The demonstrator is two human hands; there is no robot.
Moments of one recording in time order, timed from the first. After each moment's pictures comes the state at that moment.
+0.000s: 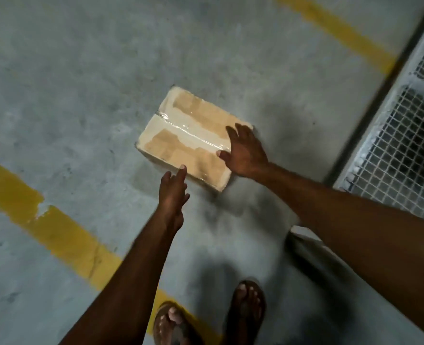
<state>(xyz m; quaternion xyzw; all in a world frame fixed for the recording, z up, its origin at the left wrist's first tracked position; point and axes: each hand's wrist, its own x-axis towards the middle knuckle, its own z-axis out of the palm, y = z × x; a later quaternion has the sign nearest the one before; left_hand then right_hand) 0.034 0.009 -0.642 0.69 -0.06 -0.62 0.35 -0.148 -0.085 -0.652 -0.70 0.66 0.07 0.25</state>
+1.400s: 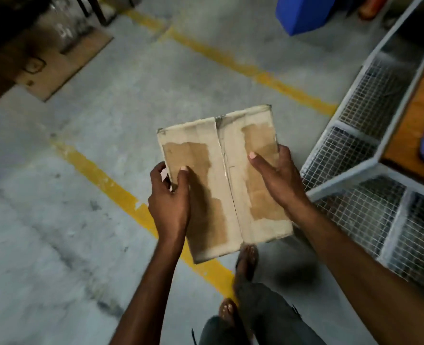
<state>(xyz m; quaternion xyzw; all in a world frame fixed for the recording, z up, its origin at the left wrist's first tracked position) 0.038 0.215 -0.073 0.78 -0.35 -0.31 0.42 -0.178 0.178 -0.061 -0.46 0.72 -0.31 0.42</state>
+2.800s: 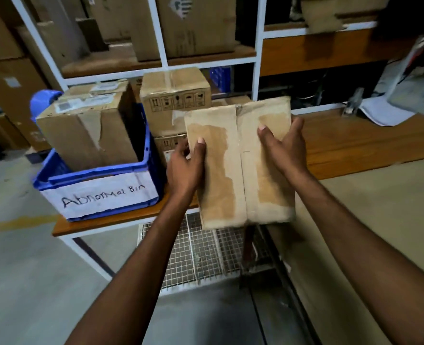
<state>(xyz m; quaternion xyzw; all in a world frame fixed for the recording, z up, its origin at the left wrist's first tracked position) -0.614 0.512 0.183 0.34 -0.72 -0.45 0.40 -0.773 0.669 0.216 -0.21 0.79 -0.58 -0.04</state>
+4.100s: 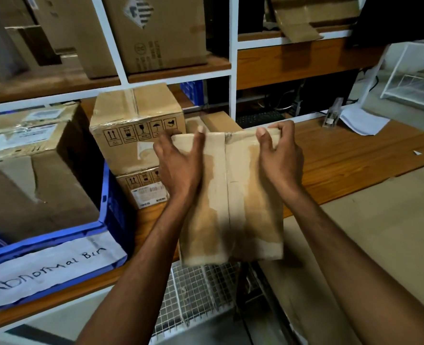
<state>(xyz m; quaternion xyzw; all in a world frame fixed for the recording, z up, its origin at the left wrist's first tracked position) -0.767 0.442 0.208 0.33 -0.74 -0.37 0.46 -0.876 0.602 0.211 -0.19 0.82 -0.51 -0.18</state>
